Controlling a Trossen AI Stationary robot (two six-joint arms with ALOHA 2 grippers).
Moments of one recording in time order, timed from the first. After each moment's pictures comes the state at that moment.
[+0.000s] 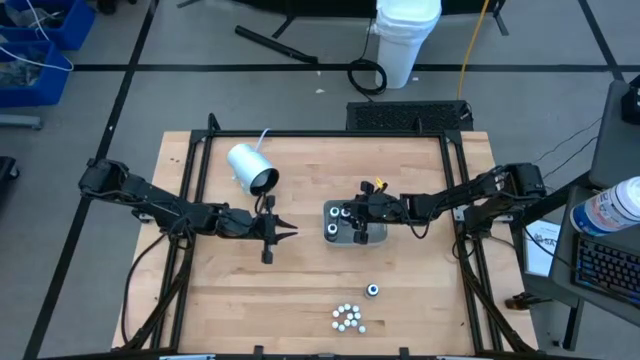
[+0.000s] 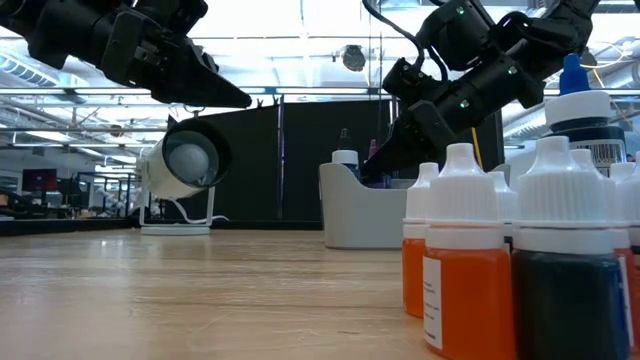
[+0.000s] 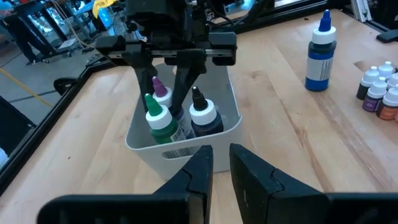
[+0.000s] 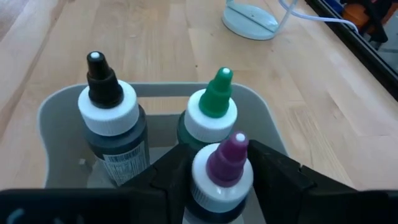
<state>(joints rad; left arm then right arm) -0.24 1.26 0.48 0.44 -0.27 0.15 0.01 1.56 0.62 0.39 0.21 -0.04</state>
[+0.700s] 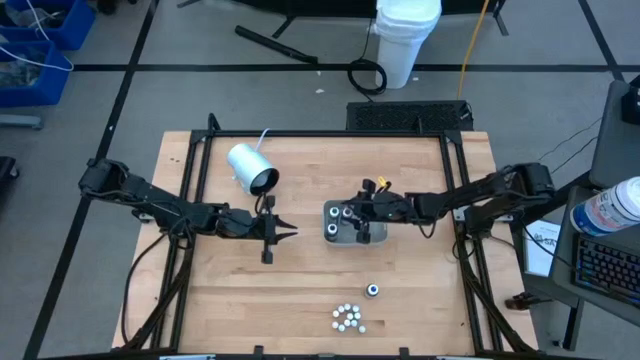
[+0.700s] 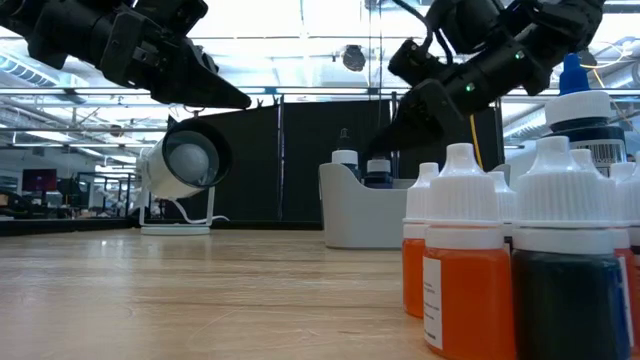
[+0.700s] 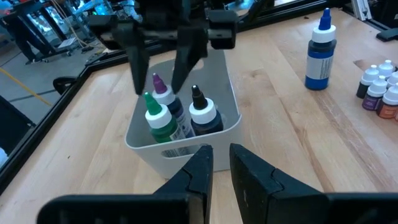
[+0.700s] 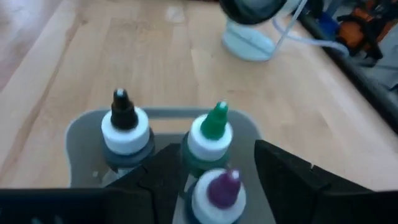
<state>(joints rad) -0.24 1.26 0.48 0.44 -0.27 0.15 0.02 1.47 0.62 0.38 0.22 -0.07</state>
